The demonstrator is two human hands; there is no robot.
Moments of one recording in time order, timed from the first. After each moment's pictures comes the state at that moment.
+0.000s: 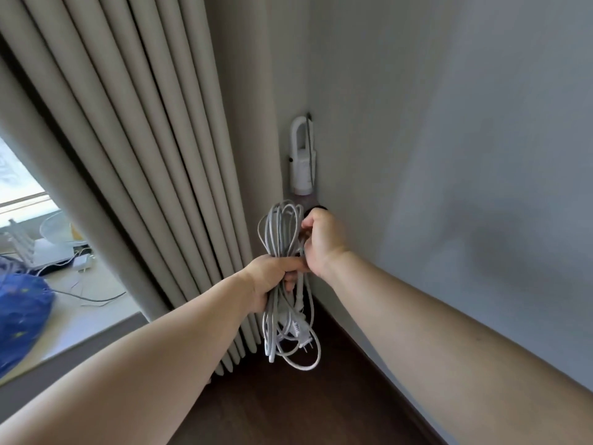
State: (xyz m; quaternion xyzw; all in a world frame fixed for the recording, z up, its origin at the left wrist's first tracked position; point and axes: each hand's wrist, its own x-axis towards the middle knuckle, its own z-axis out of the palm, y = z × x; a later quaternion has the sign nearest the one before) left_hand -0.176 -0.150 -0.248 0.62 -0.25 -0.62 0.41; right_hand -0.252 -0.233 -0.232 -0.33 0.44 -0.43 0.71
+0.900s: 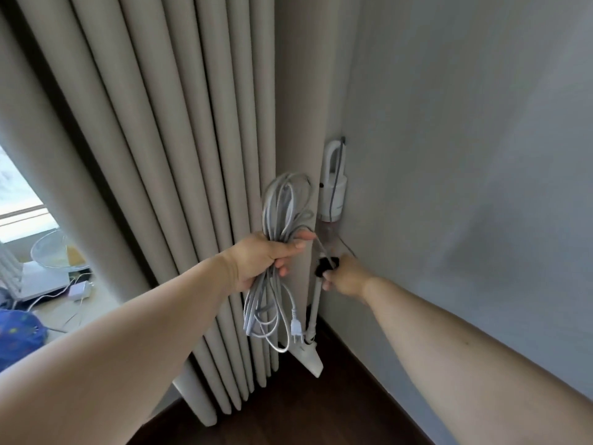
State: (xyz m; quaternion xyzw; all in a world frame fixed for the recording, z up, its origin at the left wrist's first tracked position) left_hand -0.021 -0.206 -0.206 0.54 -0.43 -0.58 0.43; right_hand -0.193 -0.305 -0.275 -0.73 0.57 -0.06 0.38
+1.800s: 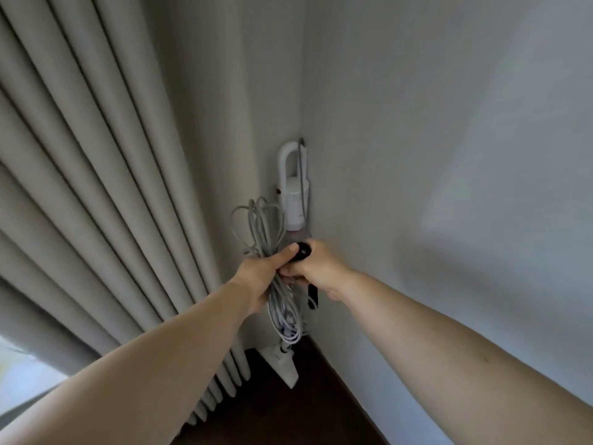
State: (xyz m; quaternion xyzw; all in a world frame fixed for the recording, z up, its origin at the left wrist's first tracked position) left_hand -0.151 -0.322 -0.246 0.57 -0.16 -0.58 0.56; right_hand -0.256 -0.392 -0.255 -0.63 0.45 -0.20 0.61
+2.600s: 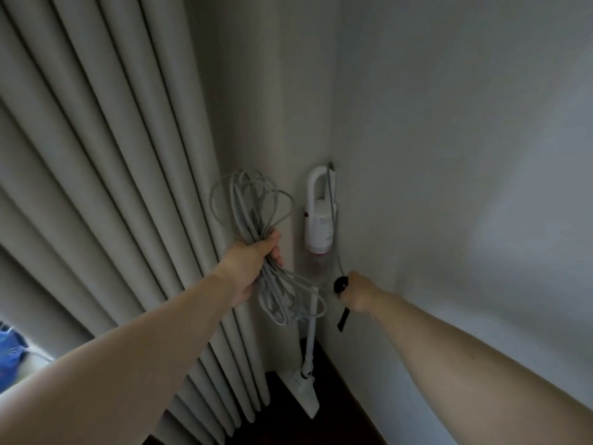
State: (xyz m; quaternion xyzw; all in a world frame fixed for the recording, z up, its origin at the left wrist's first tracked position) left_hand -0.087 -0.324 -0.201 0.59 -0.24 -0.46 0.62; right_hand -0.256 -0.439 -0.278 -0.78 0.54 0.05 0.31
